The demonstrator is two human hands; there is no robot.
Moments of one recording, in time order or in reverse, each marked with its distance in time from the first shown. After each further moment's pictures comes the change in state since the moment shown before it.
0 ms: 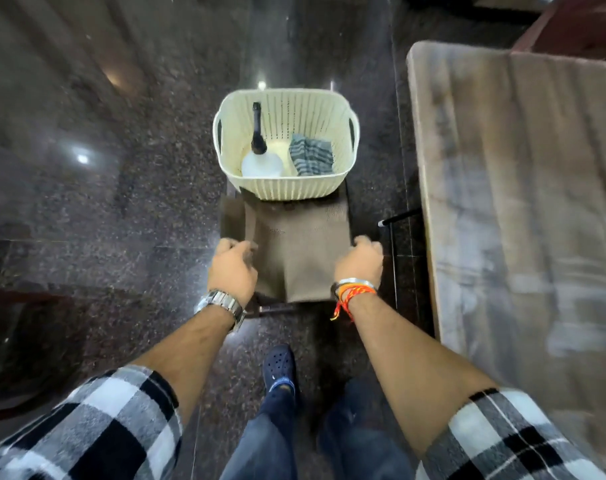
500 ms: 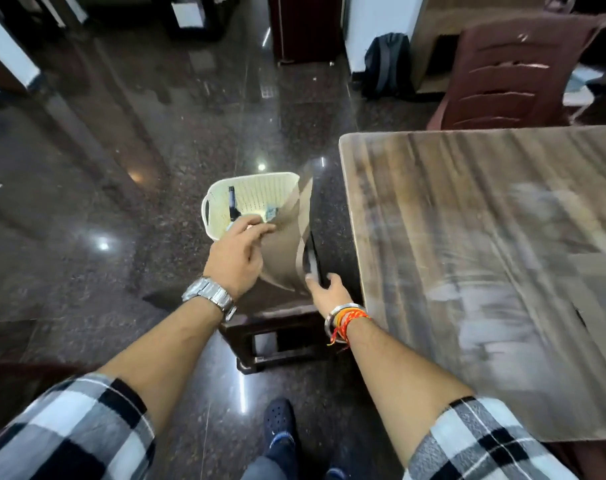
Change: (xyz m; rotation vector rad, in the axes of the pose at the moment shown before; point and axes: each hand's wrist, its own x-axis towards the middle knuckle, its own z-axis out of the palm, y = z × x) left_hand -0.056 0.137 -0.096 -0.094 0.326 0.723; right_hand -0.028 0.024 -0.095 0.400 -0.447 0.039
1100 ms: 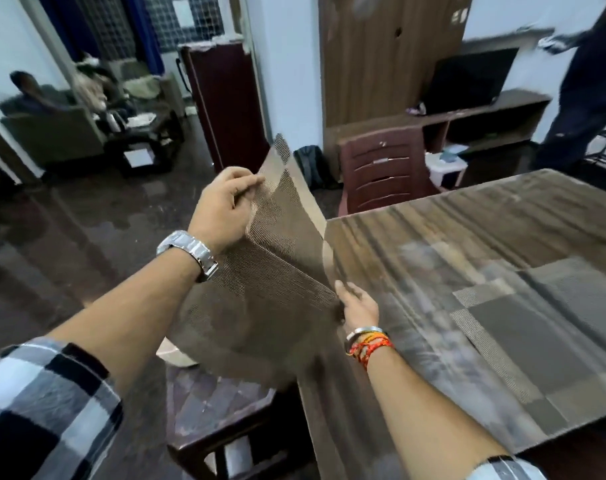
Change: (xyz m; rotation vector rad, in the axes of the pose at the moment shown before) left_hand 0.177 0.207 -0.041 -0.193 0.062 0.272; right_hand -0.030 -0.010 -0.196 1.033 0.410 -0.186
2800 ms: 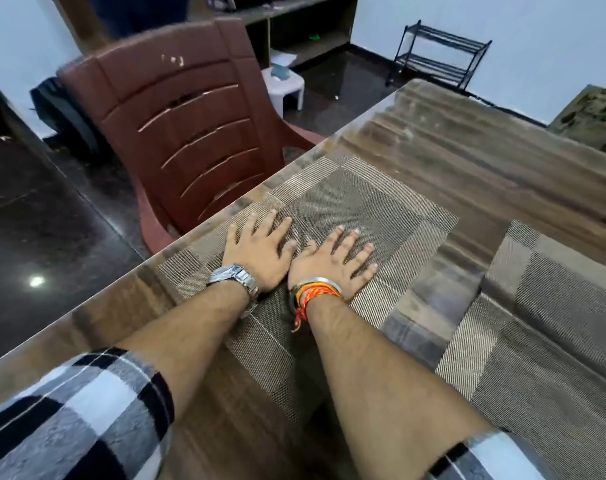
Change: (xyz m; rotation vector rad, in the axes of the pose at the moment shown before) left_hand 0.165 -0.091 0.607 0.308 -0.960 0.207; right_hand 0.445 -0.054 -0.076 -1.268 0.856 0.088
